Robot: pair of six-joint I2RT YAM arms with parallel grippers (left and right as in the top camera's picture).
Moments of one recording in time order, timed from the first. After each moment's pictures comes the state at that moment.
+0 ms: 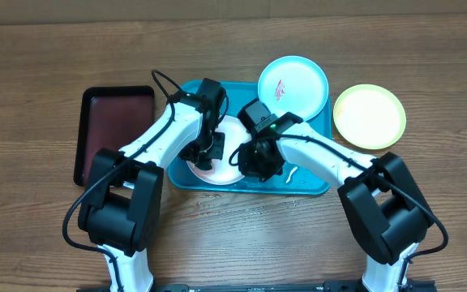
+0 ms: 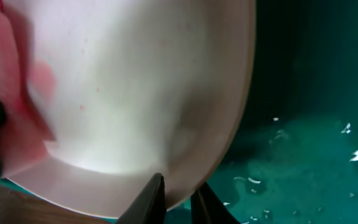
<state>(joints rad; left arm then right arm) -0.39 1.98 1.38 -0.98 0.03 -0.28 0.63 1.97 1.30 -0.77 -0.26 0.67</state>
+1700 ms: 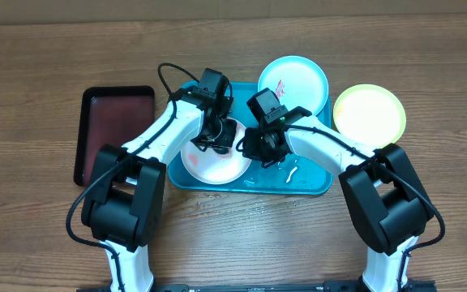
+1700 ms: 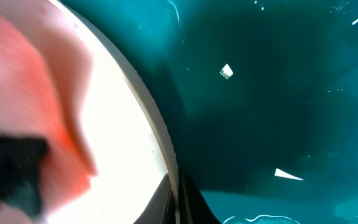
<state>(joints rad) -0.38 2.01 1.40 -0.76 0.13 -0.21 0.55 2.01 1.30 -0.60 -0.23 0.70</state>
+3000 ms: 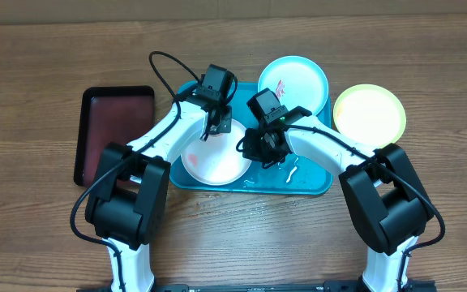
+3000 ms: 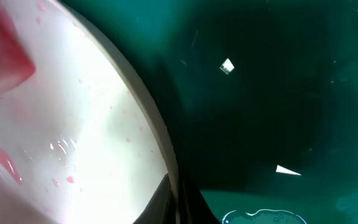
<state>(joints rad) -0.40 2.03 1.40 -0.62 -0.16 -0.36 0.55 2.01 1.31 -0.62 -0.25 0.70</state>
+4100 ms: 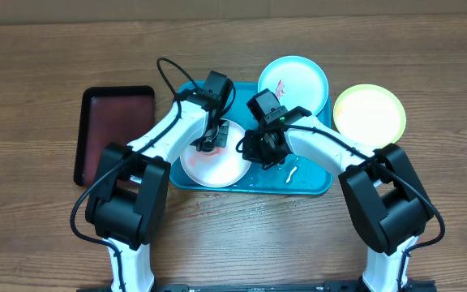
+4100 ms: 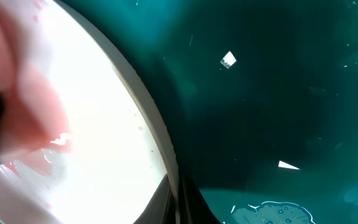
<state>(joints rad) -0.40 2.03 1.41 -0.83 -0.15 -0.28 0.55 2.01 1.31 -0.63 -0.27 0.69</state>
